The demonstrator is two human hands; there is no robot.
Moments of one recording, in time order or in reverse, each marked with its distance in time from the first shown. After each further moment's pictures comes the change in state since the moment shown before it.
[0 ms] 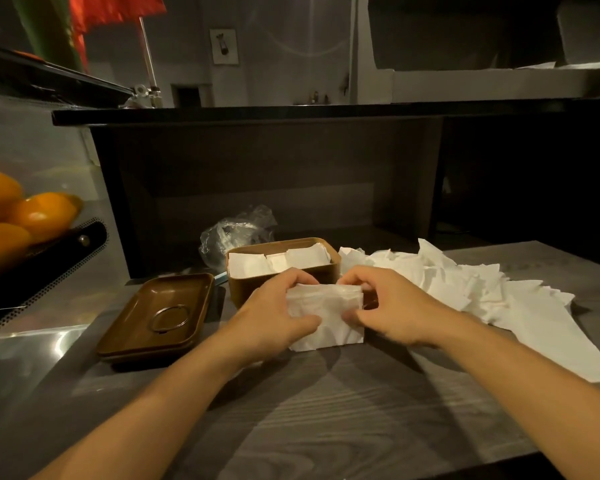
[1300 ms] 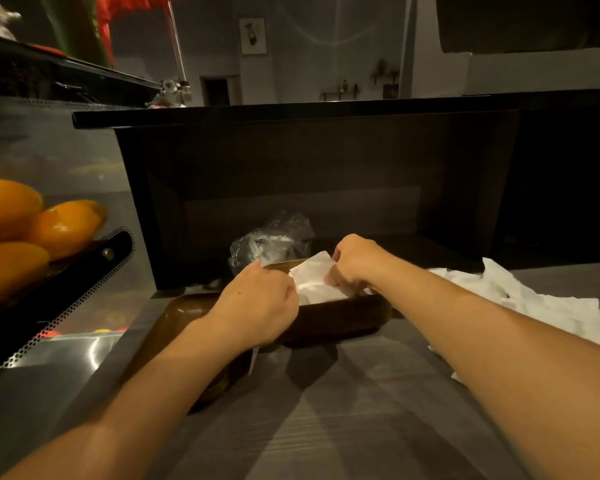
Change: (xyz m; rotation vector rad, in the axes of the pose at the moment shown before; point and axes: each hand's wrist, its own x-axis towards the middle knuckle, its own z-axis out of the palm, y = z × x) left_hand 0.056 -0.027 -0.069 0.809 0.088 -0.043; right_hand 0.165 -0.058 0.026 -0.307 -0.011 0.375
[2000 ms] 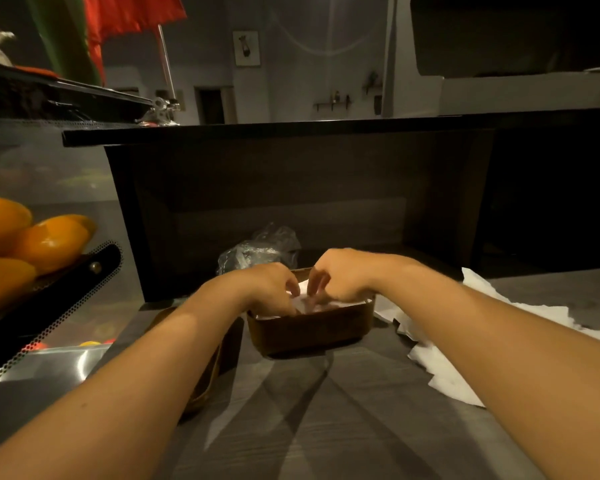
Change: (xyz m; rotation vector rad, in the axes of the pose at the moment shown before) left_hand 0.053 0.007 -0.021 -0.206 -0.455 -0.110; right_hand -0.021 0.010 -0.031 -0.173 -0.237 -0.367
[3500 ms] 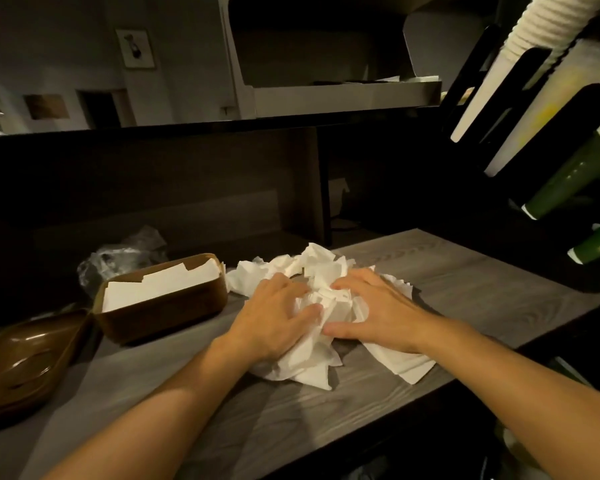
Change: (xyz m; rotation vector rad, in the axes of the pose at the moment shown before) left_hand -0.011 0.161 0.150 -0.044 0.335 0.515; right_hand -0.223 0.183 0.065 0.155 0.400 0.198
